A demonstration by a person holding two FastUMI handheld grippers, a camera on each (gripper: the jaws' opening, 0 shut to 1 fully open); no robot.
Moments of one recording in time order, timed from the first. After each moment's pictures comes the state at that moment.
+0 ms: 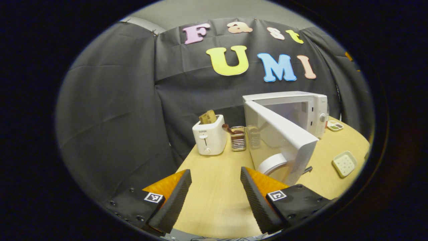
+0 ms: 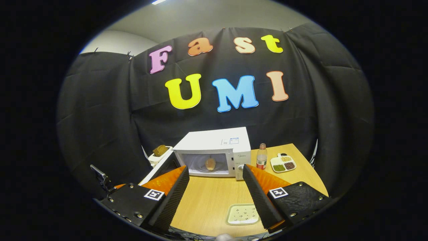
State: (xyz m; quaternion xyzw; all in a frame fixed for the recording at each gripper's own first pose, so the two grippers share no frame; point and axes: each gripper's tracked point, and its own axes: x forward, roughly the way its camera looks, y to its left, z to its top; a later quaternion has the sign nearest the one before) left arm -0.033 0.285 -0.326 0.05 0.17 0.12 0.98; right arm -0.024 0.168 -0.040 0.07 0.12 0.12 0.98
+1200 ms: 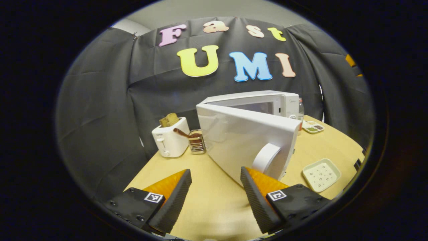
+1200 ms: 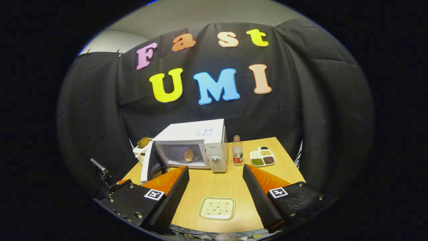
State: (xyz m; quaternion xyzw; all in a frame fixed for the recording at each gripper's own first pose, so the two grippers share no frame) left arm 0.013 0.118 -0.328 0.05 0.17 0.04 0.98; right arm -0.027 0.059 -0.071 0.06 0.16 0.09 0.98
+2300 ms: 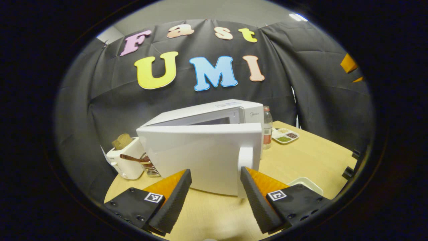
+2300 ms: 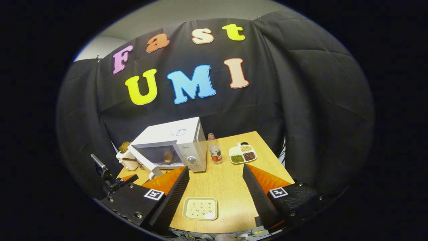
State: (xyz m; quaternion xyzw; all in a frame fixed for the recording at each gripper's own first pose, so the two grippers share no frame) left arm 0.111 -0.018 -0.299 0.06 0.14 -0.09 0.98; right arm -0.003 -0.013 -0.085 0.10 0.18 0.01 0.98
